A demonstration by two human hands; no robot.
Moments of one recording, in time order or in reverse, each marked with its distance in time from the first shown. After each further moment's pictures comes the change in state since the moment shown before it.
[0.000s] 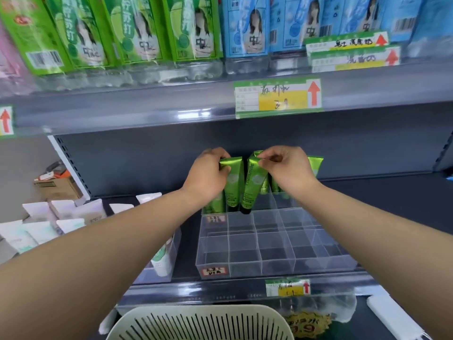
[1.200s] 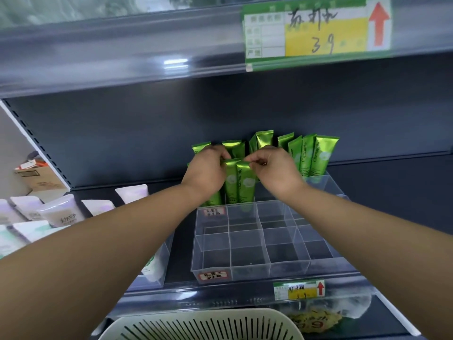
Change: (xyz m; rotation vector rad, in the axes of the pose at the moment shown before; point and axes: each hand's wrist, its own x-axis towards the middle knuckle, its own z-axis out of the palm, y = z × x) left_hand 0.024 -0.047 0.054 0.016 -0.083 -0.054; right_hand 0.015 0.054 0.055 -0.148 -0.115 -0.047
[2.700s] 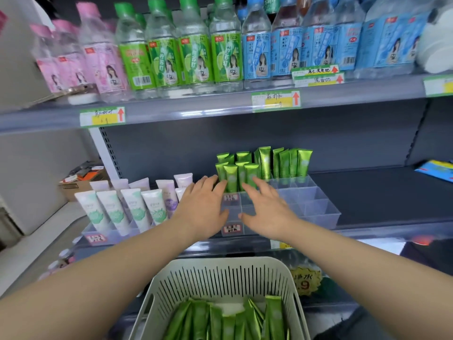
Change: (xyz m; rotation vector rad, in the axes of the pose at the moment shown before) left_hand -0.209 0.047 -0.110 0.538 -0.134 0.166; right_hand -0.183 -0.104 -0.030 -0.462 -0.350 -0.051
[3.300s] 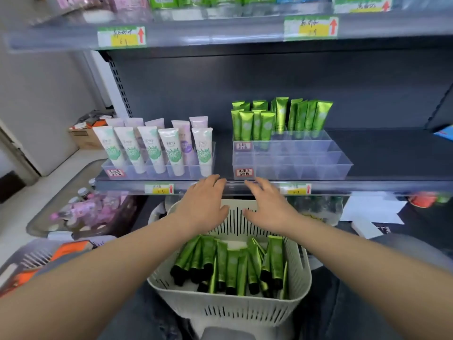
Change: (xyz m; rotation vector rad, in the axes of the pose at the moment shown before) left_hand -0.100 0.000 0.060 -0.156 -0.176 -0.071; right_hand -0.067 -0.014 0.085 0.047 -0.165 0.004
